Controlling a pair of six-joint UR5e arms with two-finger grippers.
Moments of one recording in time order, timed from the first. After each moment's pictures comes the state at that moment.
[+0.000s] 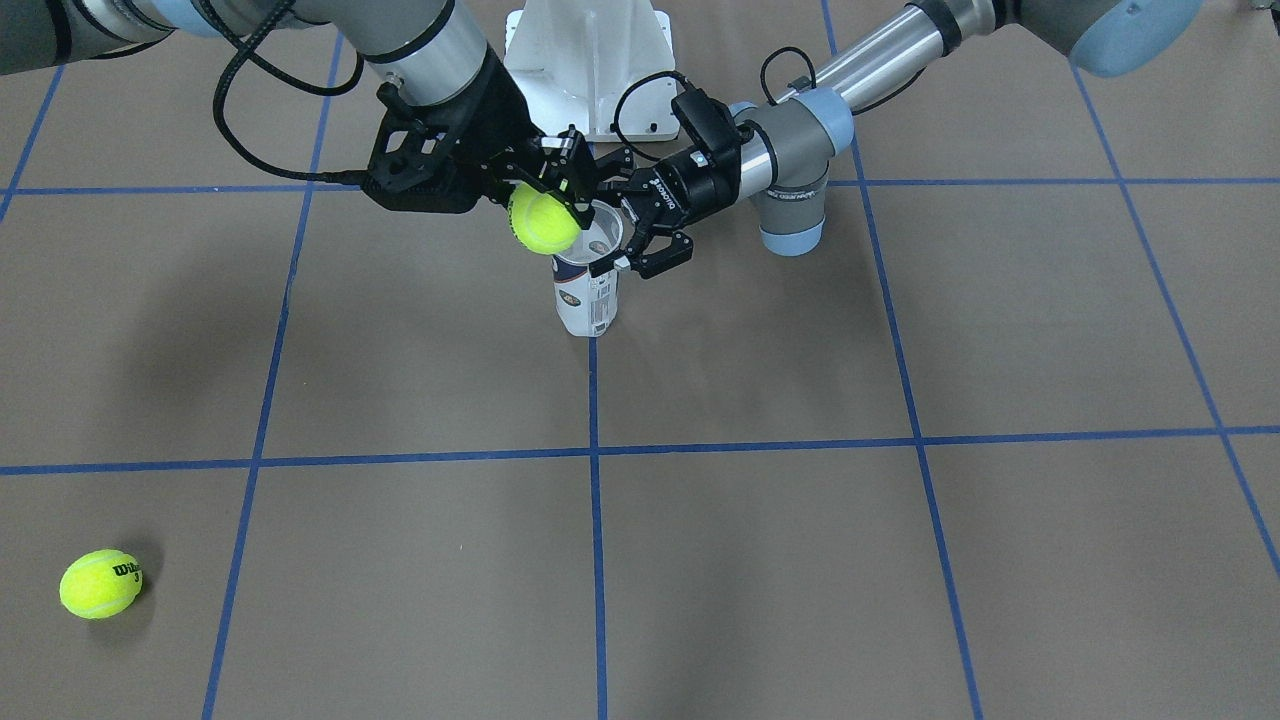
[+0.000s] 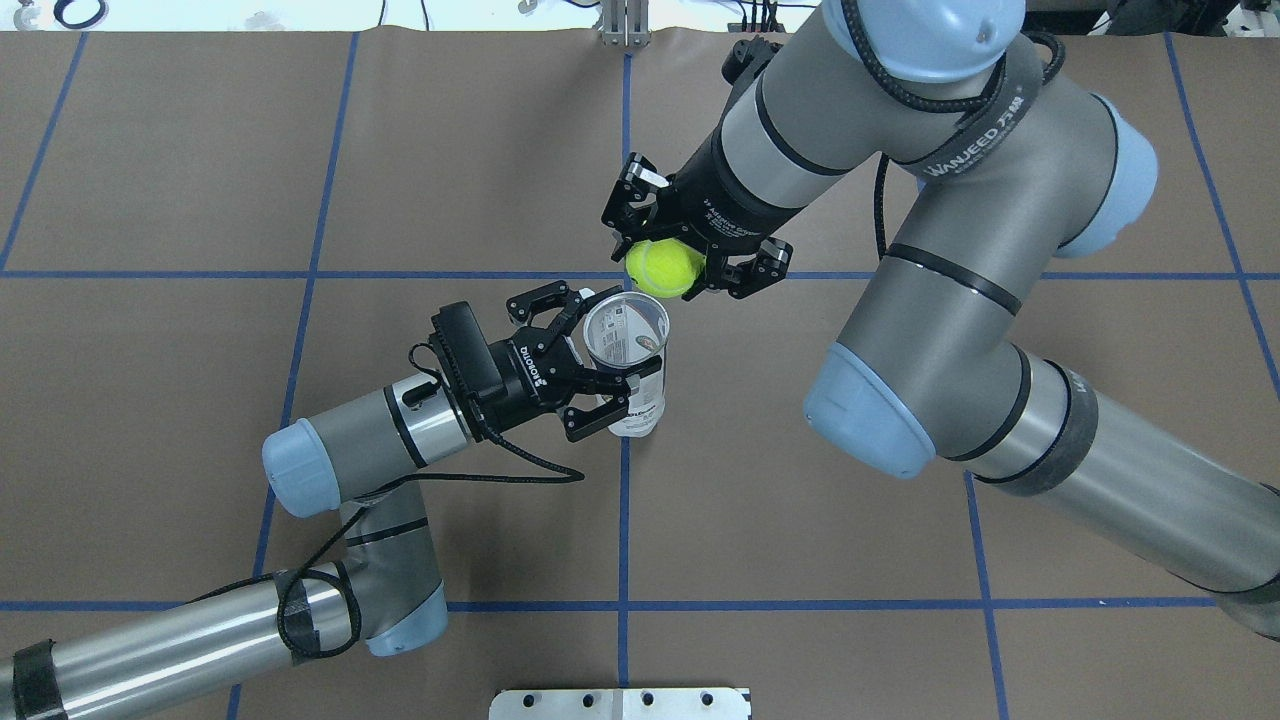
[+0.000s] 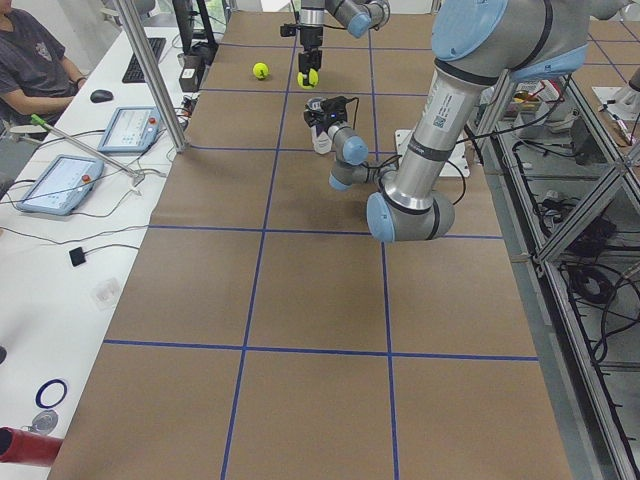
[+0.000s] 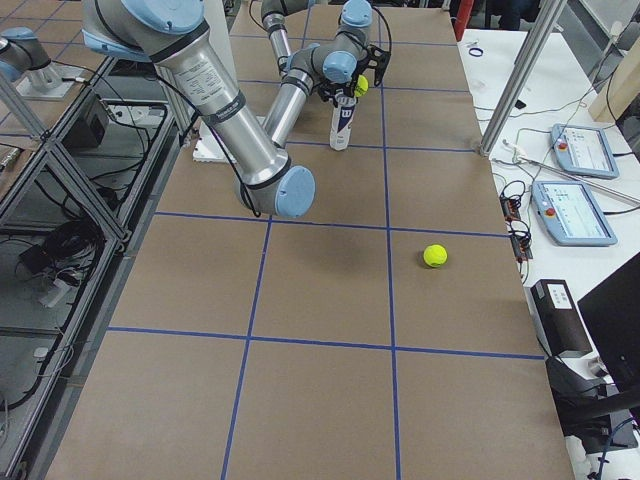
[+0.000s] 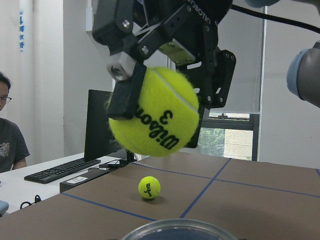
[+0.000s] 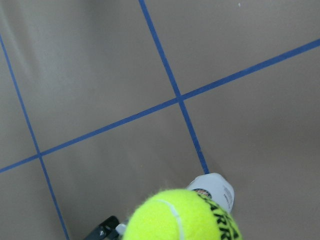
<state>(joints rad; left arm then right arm) -0.38 -2.20 -1.24 -3.50 -1.39 -0.28 0.71 -0.83 1.86 -1.53 2.16 1.60</state>
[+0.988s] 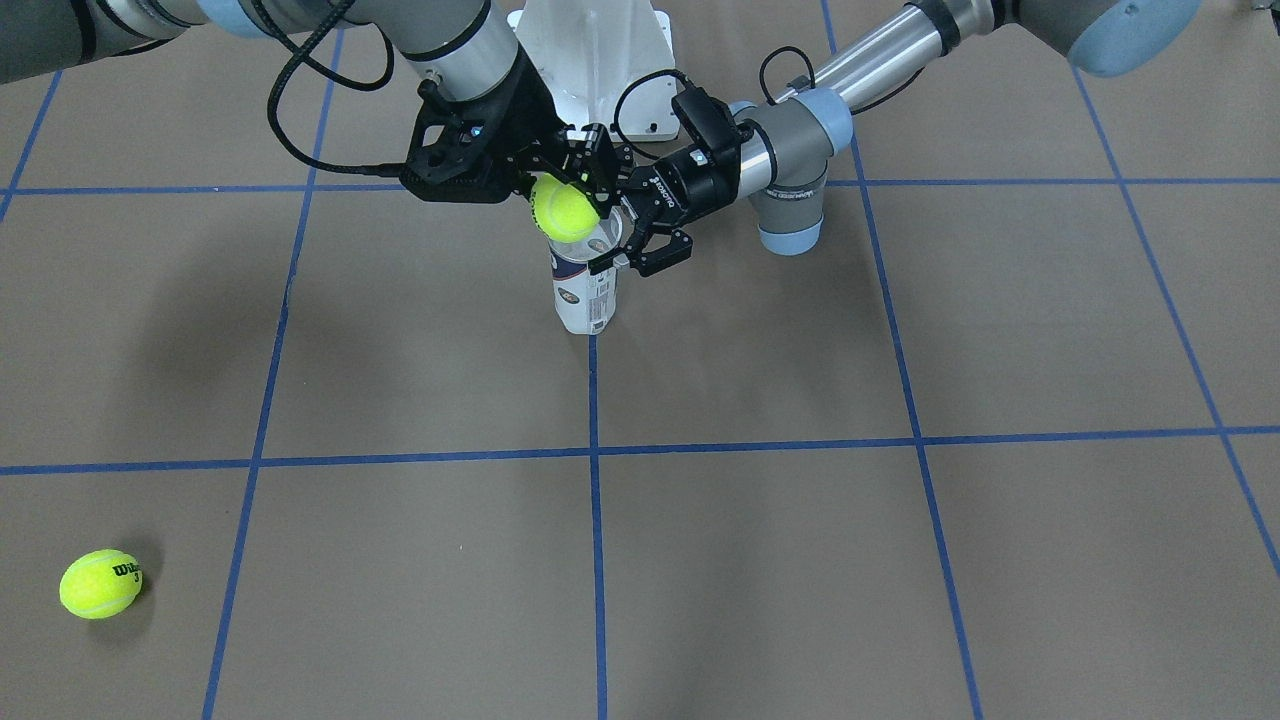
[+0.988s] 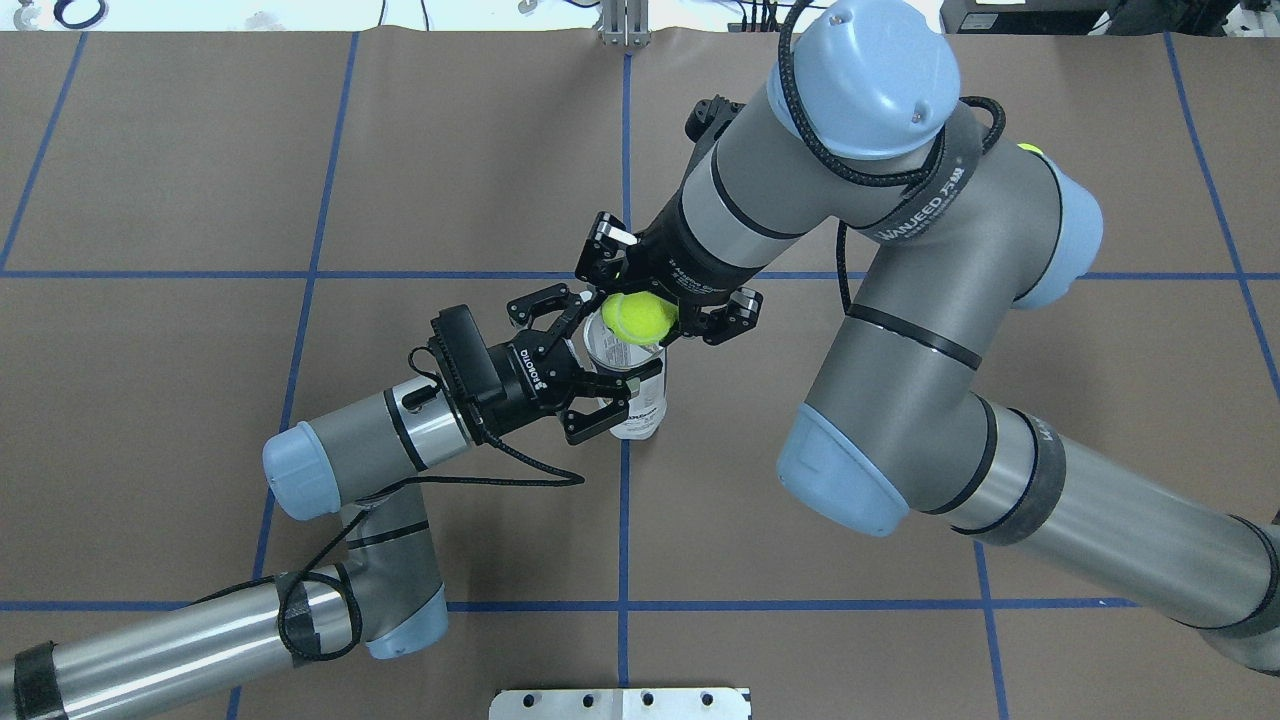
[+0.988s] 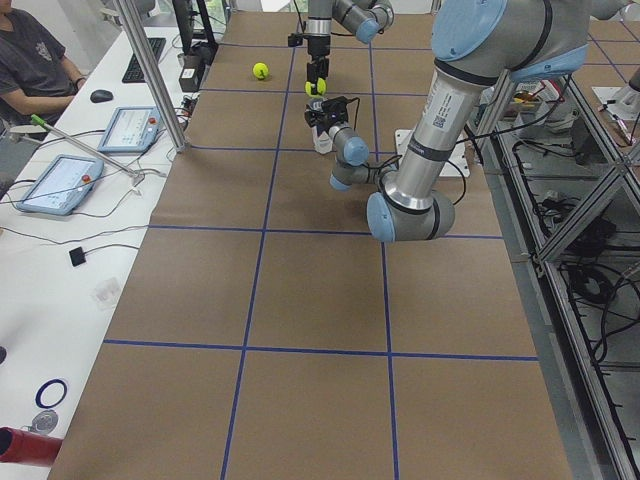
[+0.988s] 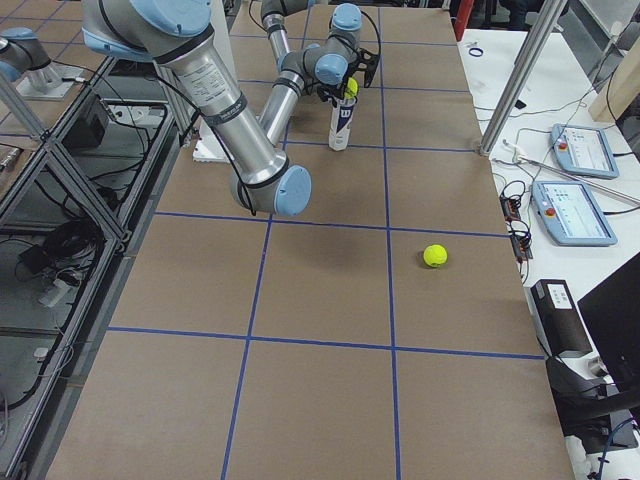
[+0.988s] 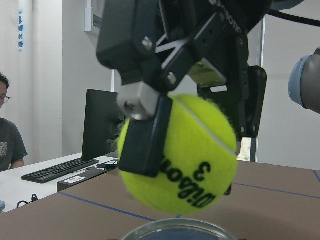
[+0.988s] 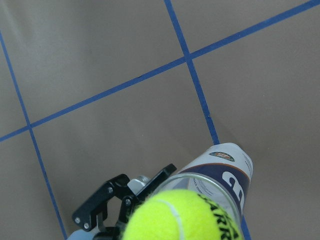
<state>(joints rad) -0.37 -2.20 -1.23 -3.51 -1.39 -0.28 0.64 -0.83 1.86 -1.53 2.12 1.61</state>
